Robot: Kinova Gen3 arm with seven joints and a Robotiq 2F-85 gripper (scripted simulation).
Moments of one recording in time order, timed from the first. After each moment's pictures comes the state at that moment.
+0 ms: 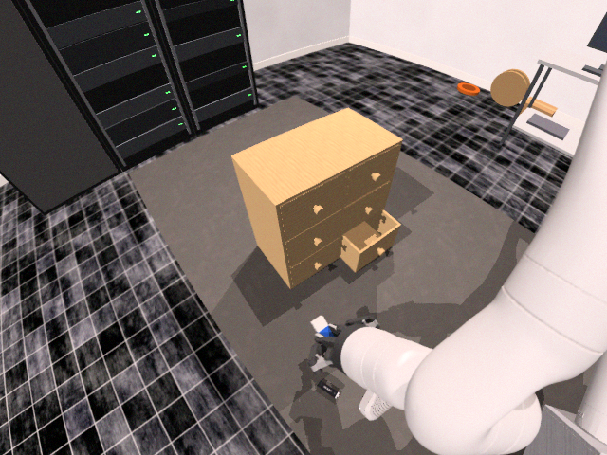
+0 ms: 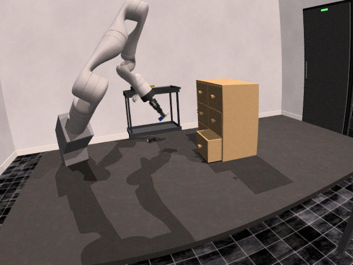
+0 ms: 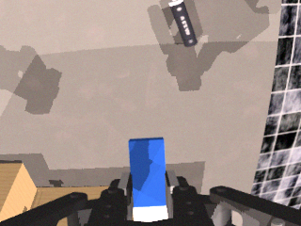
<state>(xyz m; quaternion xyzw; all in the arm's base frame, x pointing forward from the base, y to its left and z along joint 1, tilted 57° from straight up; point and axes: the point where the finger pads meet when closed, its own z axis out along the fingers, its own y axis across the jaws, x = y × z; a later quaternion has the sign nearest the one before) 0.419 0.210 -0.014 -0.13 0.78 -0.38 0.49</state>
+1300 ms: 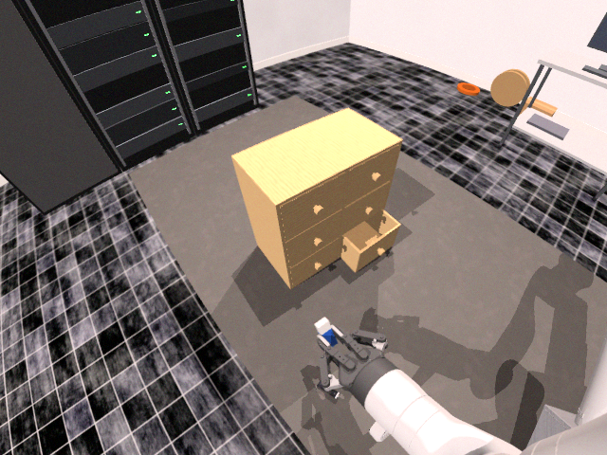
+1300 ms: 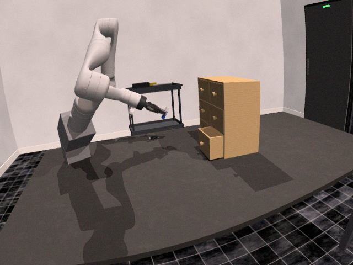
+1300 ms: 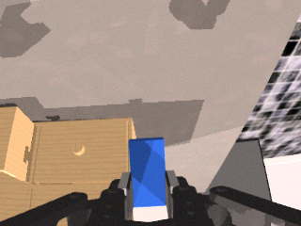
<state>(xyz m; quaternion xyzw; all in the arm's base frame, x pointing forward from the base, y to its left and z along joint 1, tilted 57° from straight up) 0.413 0.206 -0.018 -0.21 0.64 -0.34 0.66</state>
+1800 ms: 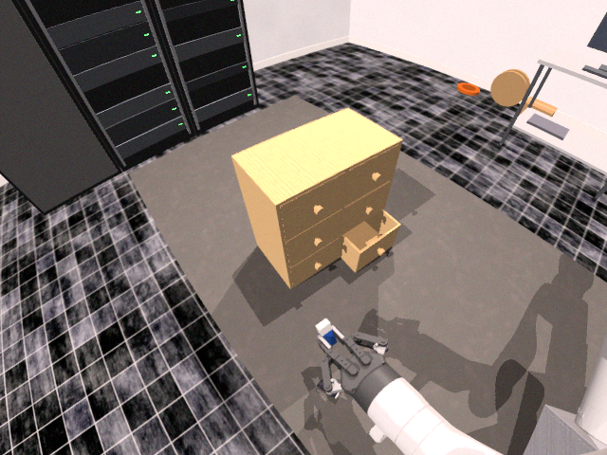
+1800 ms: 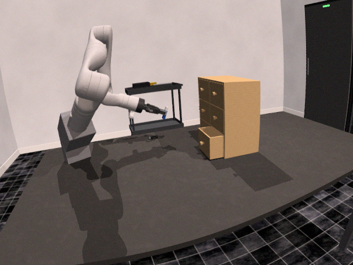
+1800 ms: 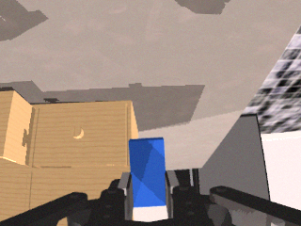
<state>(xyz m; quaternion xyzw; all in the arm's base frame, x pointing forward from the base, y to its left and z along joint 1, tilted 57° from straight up) 0.412 0.205 -0.019 -0.24 0.60 -0.33 0.69</state>
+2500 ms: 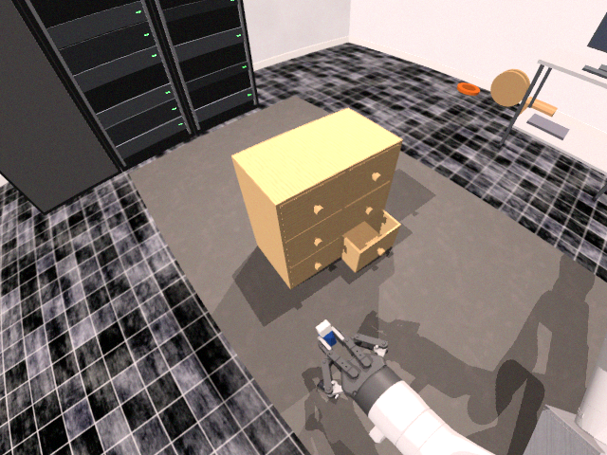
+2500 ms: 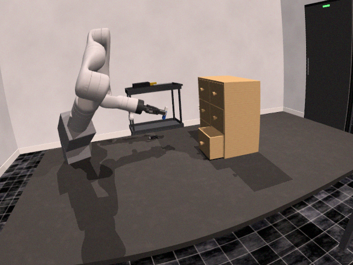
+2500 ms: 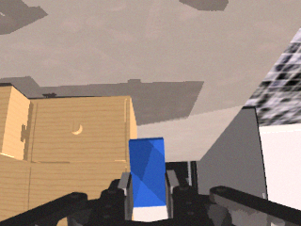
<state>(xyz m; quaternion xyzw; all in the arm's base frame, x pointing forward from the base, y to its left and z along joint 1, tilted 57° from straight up) 0.412 0.204 -0.021 -0.25 0.58 -0.33 0.70</state>
